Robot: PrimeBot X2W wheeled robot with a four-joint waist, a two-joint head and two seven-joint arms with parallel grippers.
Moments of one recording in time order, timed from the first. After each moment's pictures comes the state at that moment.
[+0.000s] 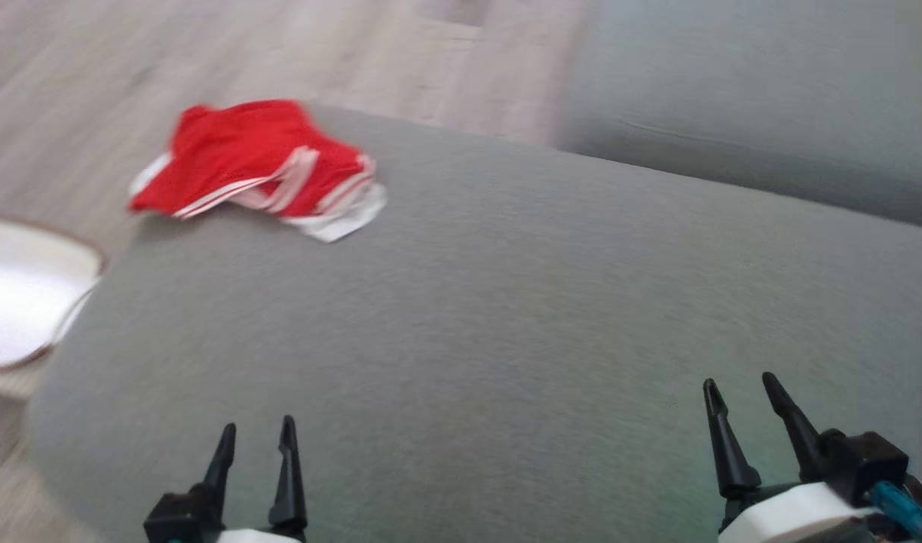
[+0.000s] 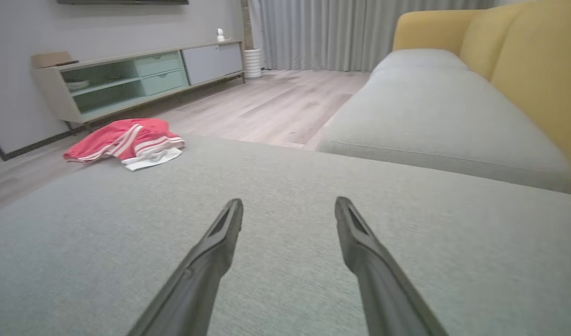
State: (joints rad) left arm 0.06 0.36 -0.59 0.09 -0.69 0.37 -0.23; right arm 0.22 -0.04 0.03 -0.02 0.12 0.13 -0.01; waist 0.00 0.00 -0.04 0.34
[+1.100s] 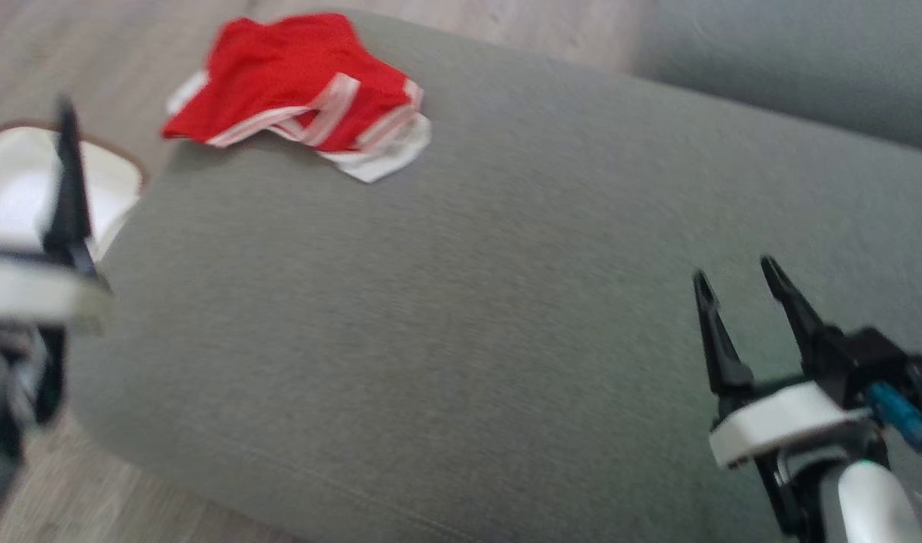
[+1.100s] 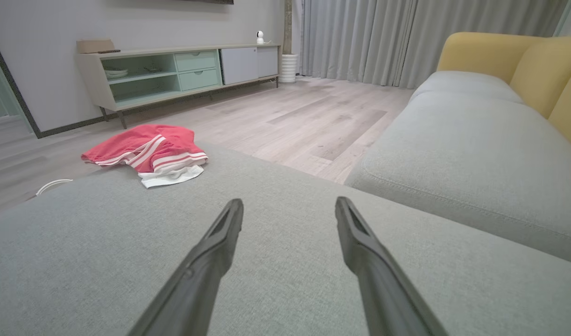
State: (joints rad) left arm -0.37 0.72 -0.38 -0.09 -0.63 0.29 -0.05; right arm 0.03 -0.04 0.05 -0.13 0.01 0.13 0.09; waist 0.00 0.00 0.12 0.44
